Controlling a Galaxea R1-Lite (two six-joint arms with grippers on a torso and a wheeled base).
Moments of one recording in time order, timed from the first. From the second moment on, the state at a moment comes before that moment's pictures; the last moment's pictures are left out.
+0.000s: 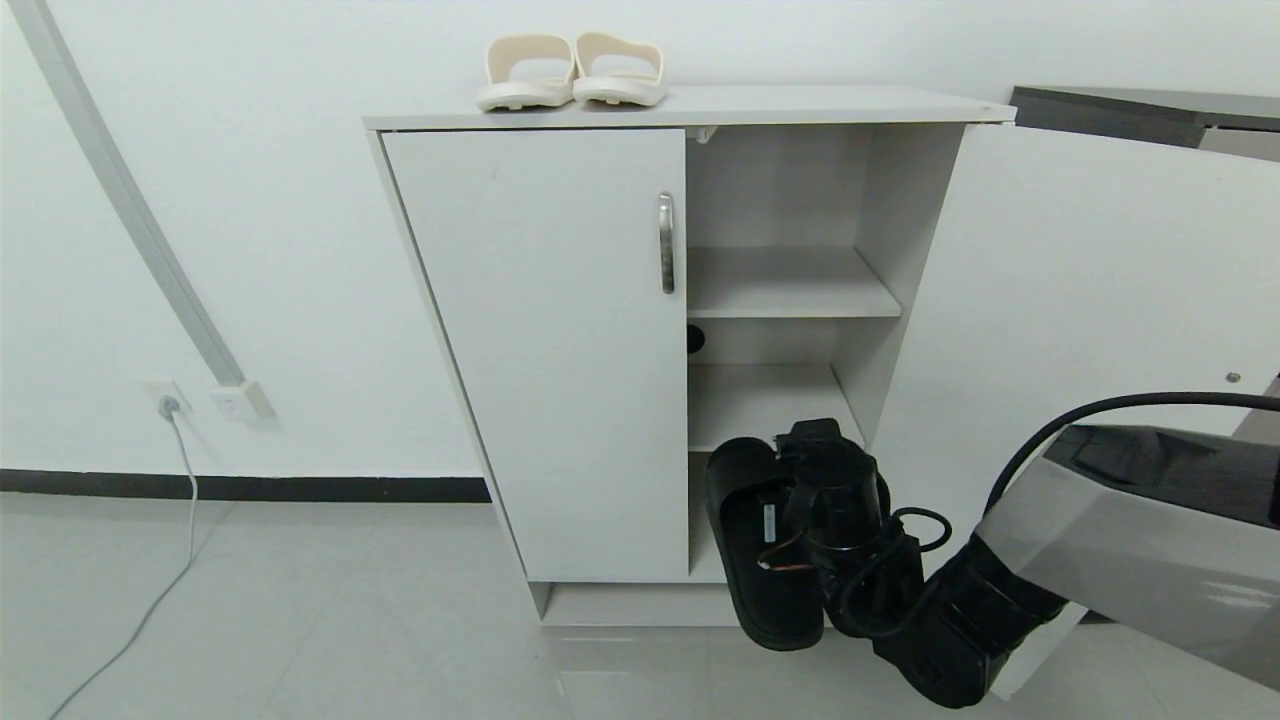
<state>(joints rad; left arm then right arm) 0.00 0.00 0.00 0.00 -0.02 -0.06 0.71 2.24 -0.93 -1.04 -0.62 0.14</state>
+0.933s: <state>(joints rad) 0.00 0.00 0.00 0.00 -0.02 -0.06 0.71 2.26 -0.93 -1.15 -0.63 0.12</state>
